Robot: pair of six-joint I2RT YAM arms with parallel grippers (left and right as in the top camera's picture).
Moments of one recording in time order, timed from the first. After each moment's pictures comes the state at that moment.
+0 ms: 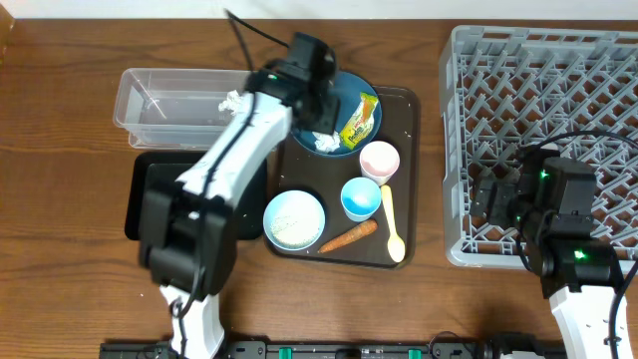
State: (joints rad) left arm -0.40 2.01 1.65 -0.78 0.13 -0.16; right arm -0.03 0.96 0.77 -0.64 -0.03 0.11
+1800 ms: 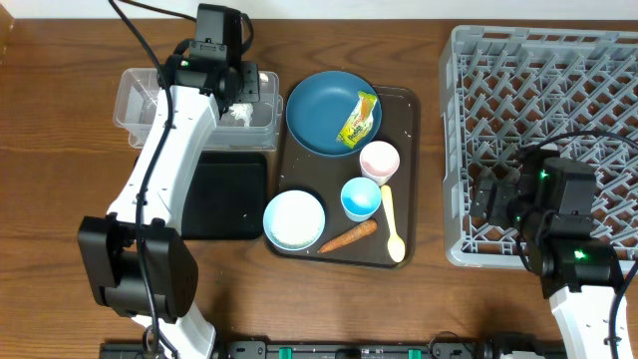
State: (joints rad) left arm -0.16 1.84 1.66 -0.81 -0.11 -0.16; right arm -0.03 0.96 0.77 -0.65 -0.03 0.11
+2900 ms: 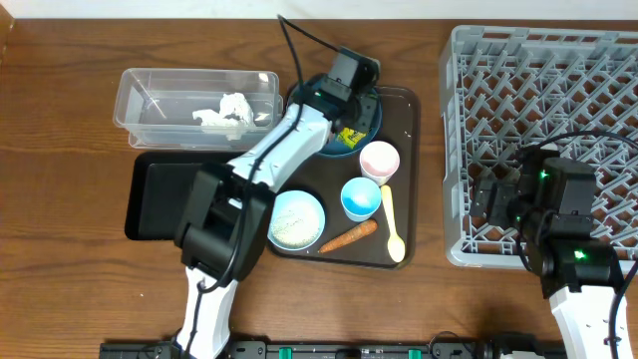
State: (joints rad) left arm -0.53 2.15 1.66 -0.43 0.07 -0.16; right arm -0.03 0.96 0.77 -0.65 -0.03 0.11
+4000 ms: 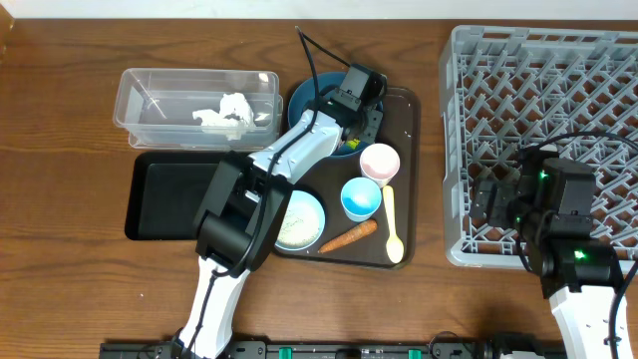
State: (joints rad) left arm -0.55 2.24 1.66 -0.39 0.06 -0.16; right arm -0.03 0.96 0.77 -0.66 -0.03 0.11
